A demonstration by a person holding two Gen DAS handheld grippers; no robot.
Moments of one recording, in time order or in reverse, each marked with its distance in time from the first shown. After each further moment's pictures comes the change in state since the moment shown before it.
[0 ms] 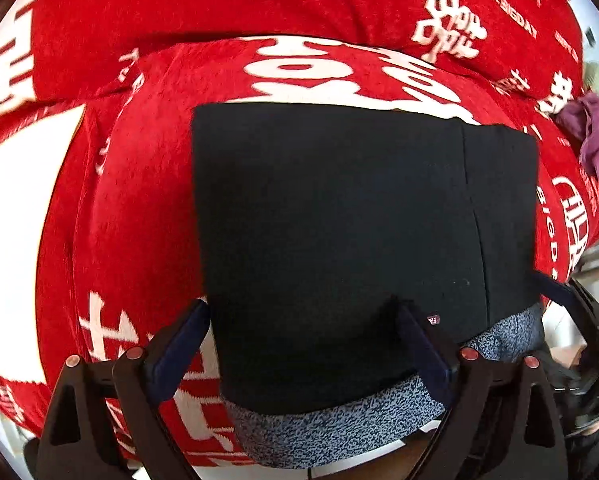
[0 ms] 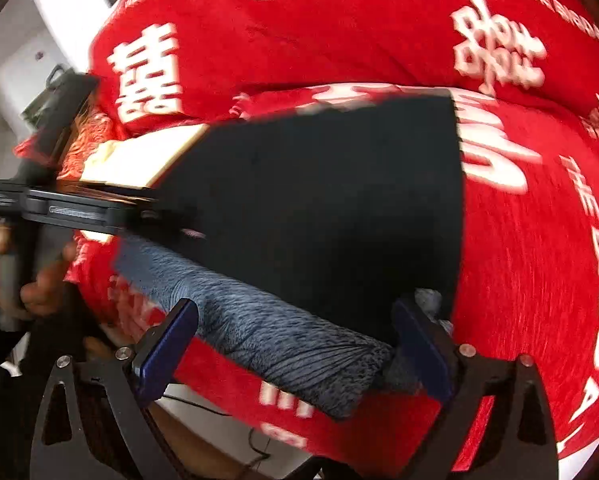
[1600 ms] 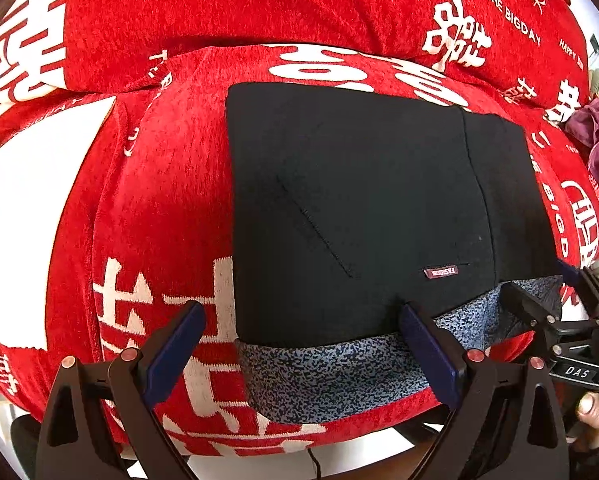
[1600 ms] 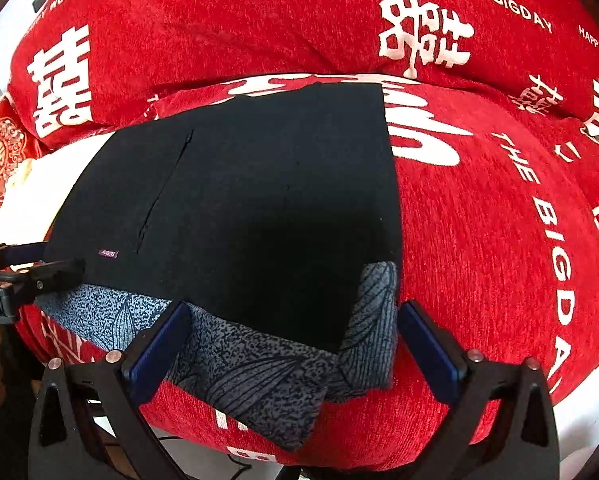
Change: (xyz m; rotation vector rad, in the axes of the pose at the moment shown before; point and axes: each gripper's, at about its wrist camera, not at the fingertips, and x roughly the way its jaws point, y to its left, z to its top) left arm -0.006 0.008 -0.035 -0.007 -0.077 0.059; right arm 0.021 0.002 -0.002 0.109 0.042 -0.301
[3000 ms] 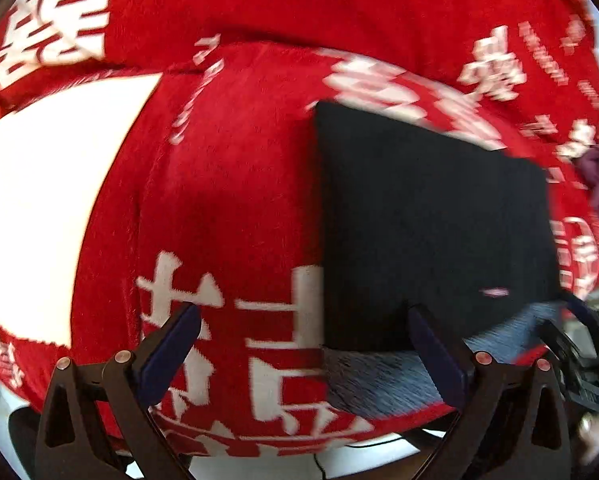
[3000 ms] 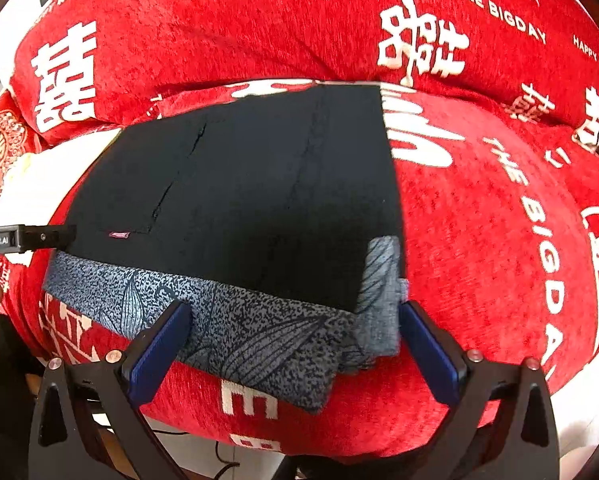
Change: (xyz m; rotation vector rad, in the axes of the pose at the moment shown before) left arm -0.018 0.055 0.013 -0.104 -0.016 -0.064; right arm -0.016 0.012 -0.017 -0.020 -0.045 -0.039
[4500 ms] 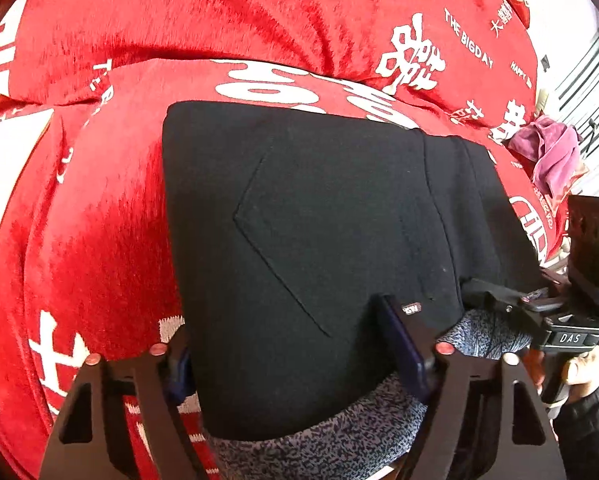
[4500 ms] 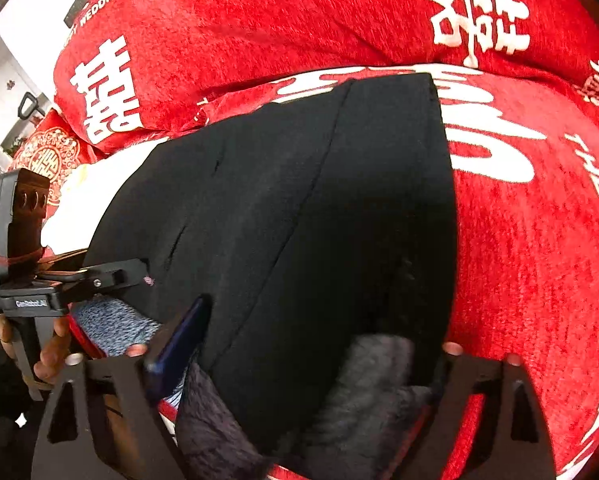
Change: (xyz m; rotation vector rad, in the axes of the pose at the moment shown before) left arm 0.047 -0.054 0.009 0.124 -0.050 -0.191; right arm 0.044 -0.022 0.044 0.017 0.062 0.311
